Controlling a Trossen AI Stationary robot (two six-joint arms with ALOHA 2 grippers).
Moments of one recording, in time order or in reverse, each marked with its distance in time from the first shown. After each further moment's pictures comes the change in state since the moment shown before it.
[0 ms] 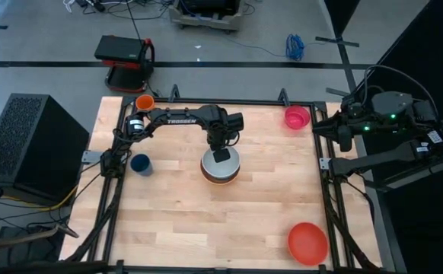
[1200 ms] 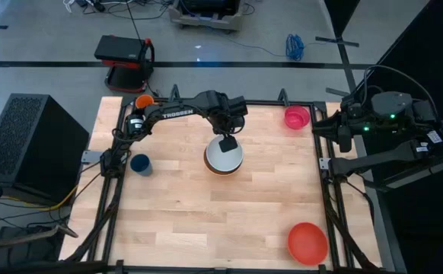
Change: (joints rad) left arm 0.021 -0.011 0.275 -0.140 0.062 0.029; right arm 0.000 0.000 0.000 -0.001 0.001 -0.023
